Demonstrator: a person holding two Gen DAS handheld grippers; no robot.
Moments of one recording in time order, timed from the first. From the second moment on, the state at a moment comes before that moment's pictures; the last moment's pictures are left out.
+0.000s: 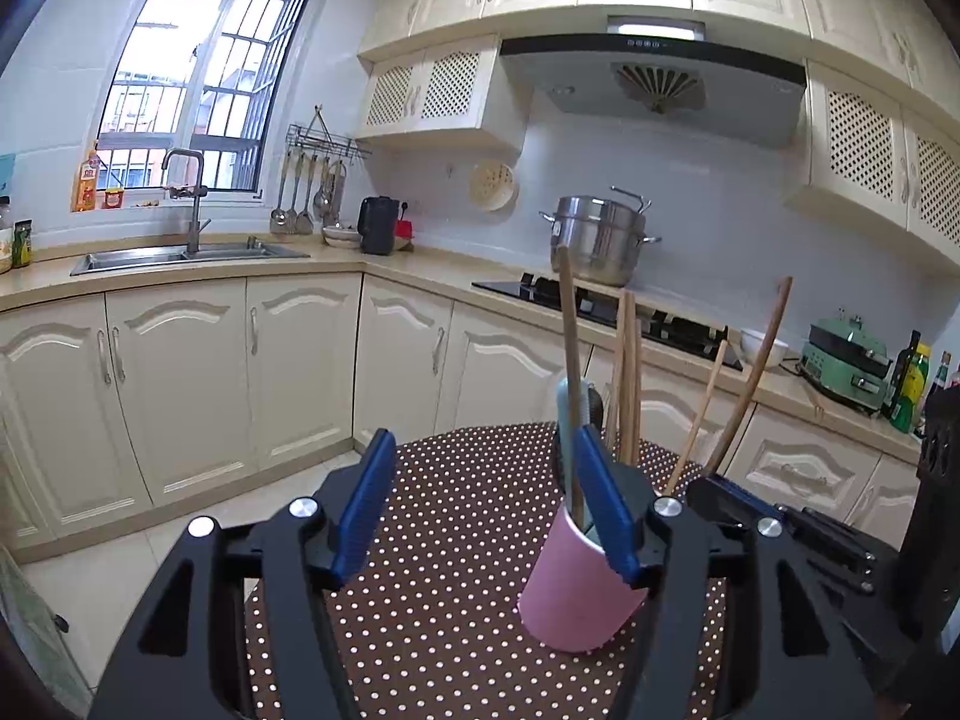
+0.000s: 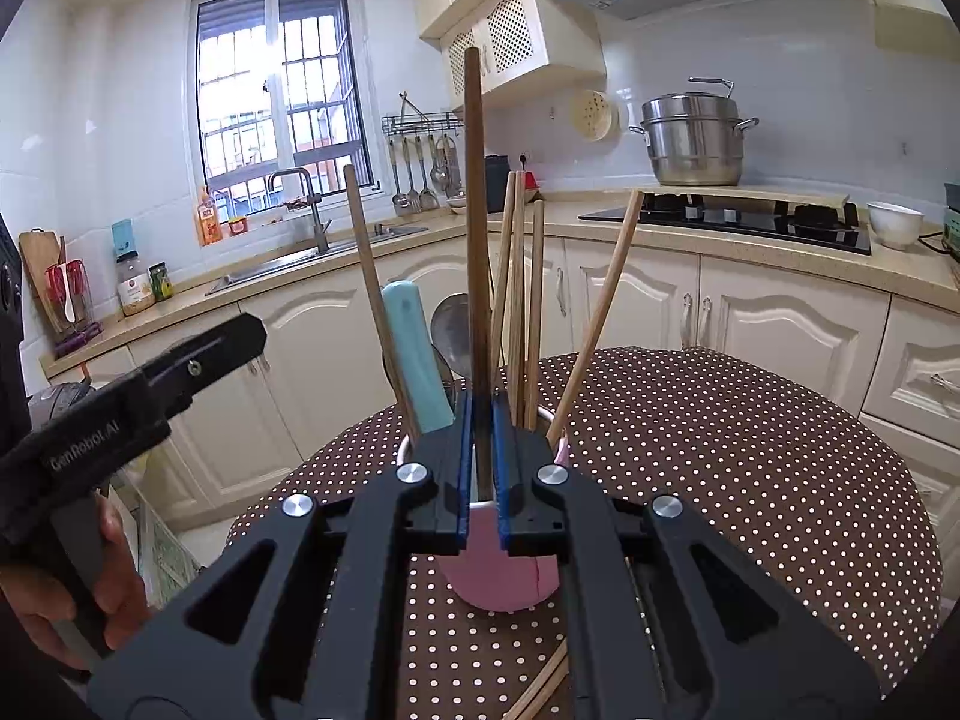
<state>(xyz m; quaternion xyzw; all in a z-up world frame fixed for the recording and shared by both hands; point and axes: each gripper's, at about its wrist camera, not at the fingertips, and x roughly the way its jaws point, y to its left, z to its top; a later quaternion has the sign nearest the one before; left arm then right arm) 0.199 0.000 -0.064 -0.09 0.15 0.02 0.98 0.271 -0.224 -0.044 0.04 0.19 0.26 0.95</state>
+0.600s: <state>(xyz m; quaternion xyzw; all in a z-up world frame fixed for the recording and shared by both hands) 0.186 -0.004 -0.063 -0.06 0.18 0.02 0.98 0.253 -0.230 -0.042 0.05 0.20 0.25 0.95</state>
